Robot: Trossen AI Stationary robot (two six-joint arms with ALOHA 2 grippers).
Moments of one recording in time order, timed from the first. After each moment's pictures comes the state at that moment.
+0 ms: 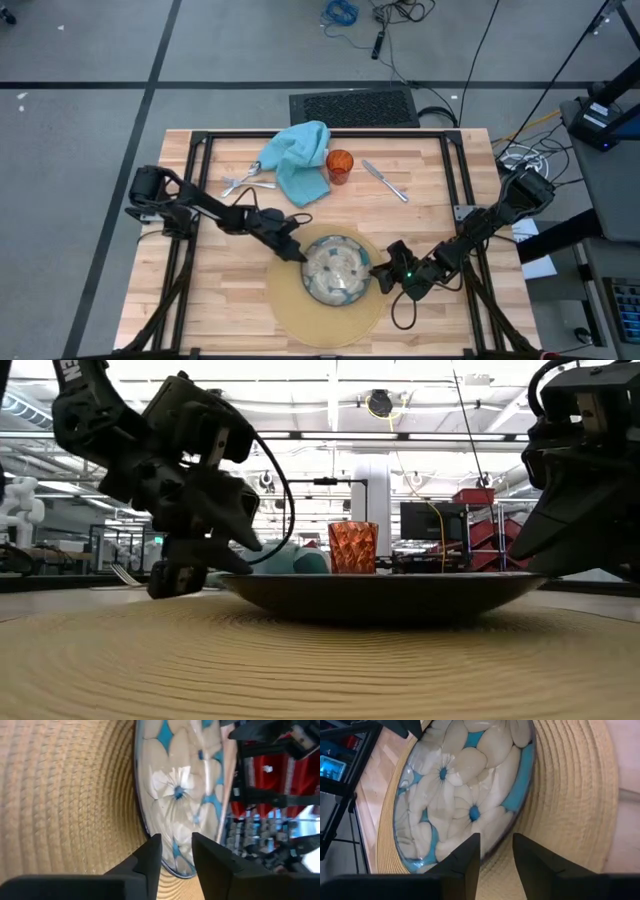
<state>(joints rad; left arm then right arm) -0.07 1.69 0.51 0.60 0.40 -1.14 0.68 1.55 0.53 0.15 0.60 1.52</state>
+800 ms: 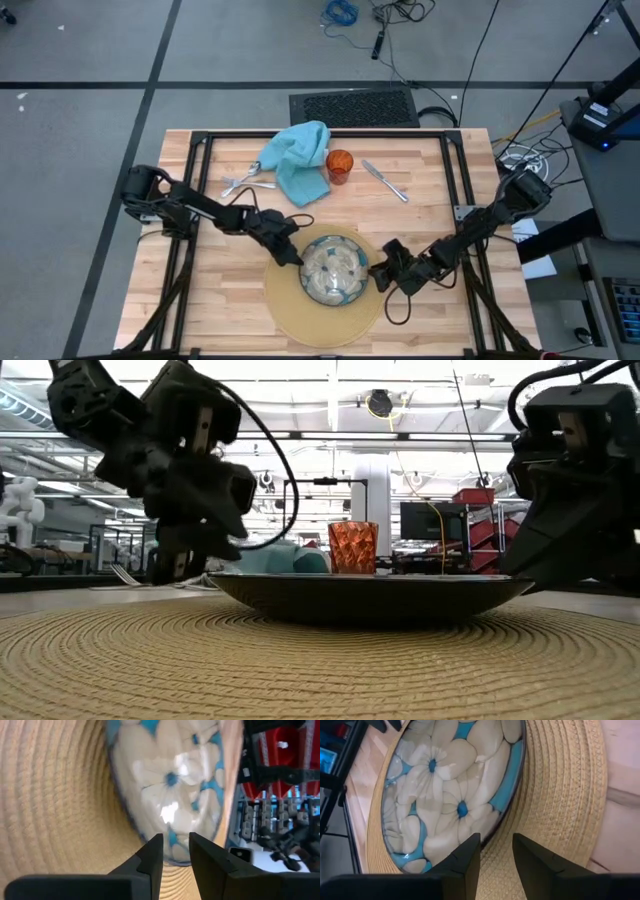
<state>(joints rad) -0.10 1.61 0.54 0.48 0.42 -1.03 0.62 1.57 0.53 0.18 0.52 1.48</state>
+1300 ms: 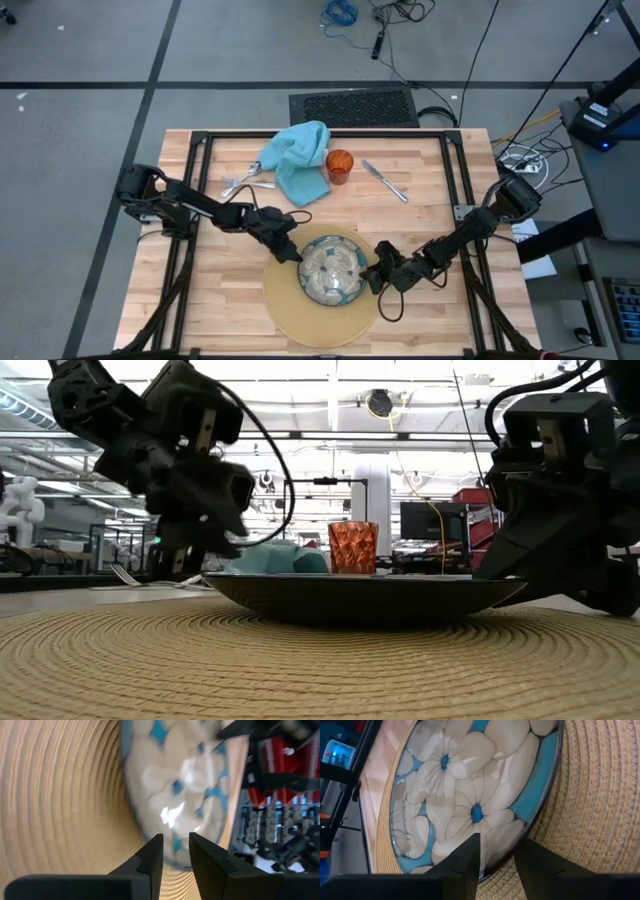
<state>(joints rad) -0.08 1.58 0.53 0.43 0.39 -1.03 0.58 1.68 0.53 0.40 0.45 1.38</state>
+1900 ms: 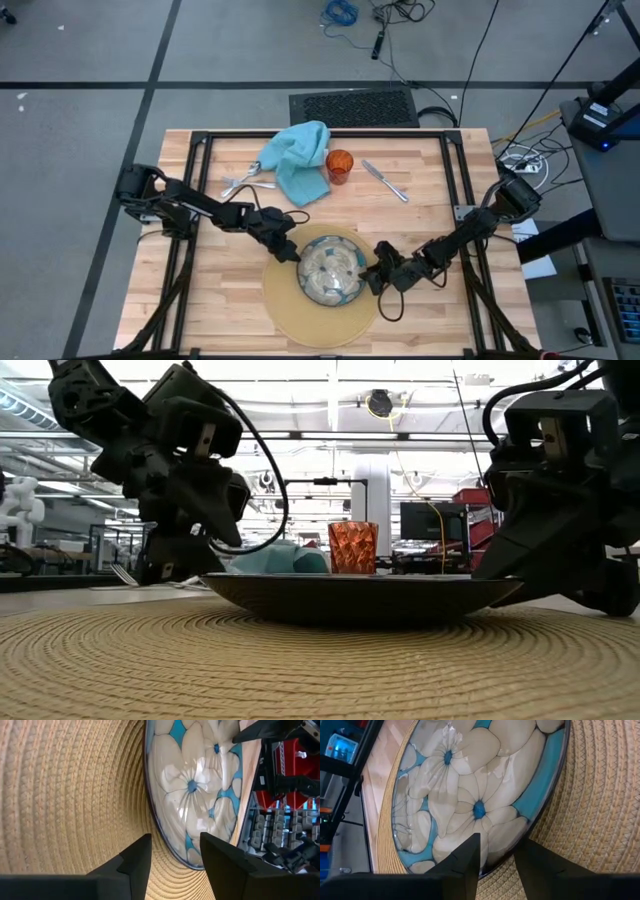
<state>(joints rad) -0.07 1.57 0.53 0.36 0.39 -1.05 0.57 1.68 0.53 0.42 0.44 1.35</state>
